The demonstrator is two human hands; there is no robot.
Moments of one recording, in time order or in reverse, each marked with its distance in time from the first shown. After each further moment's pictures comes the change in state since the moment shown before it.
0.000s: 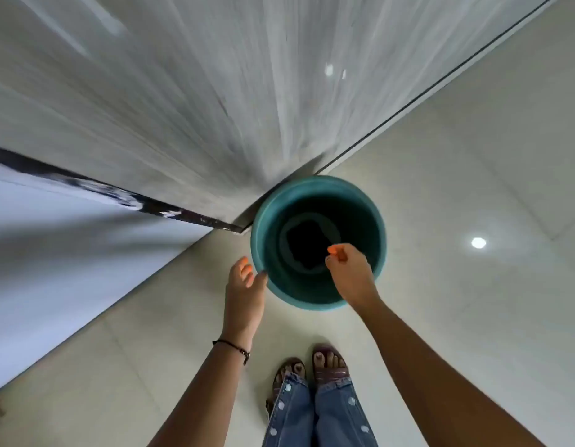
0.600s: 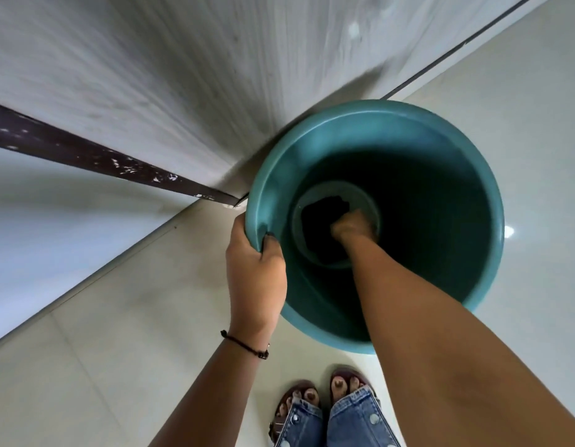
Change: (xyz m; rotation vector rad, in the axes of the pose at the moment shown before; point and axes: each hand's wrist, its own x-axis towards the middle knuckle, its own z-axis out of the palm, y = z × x) left_hand 0.107 -0.055 0.044 0.094 0.229 0.270; right_hand 0.222 0.070 0.127 -0.290 0.024 0.242
